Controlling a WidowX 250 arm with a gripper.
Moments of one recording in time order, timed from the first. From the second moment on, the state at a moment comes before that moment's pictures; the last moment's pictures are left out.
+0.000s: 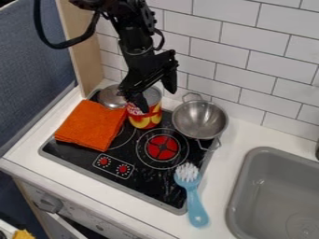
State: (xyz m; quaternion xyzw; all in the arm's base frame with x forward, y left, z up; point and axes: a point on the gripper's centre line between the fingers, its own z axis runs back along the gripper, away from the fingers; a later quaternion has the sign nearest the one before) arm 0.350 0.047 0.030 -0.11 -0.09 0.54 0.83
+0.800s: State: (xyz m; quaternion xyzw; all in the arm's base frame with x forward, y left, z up) arm 0.319 -0.005 0.021 -0.03 -0.10 0.44 0.89
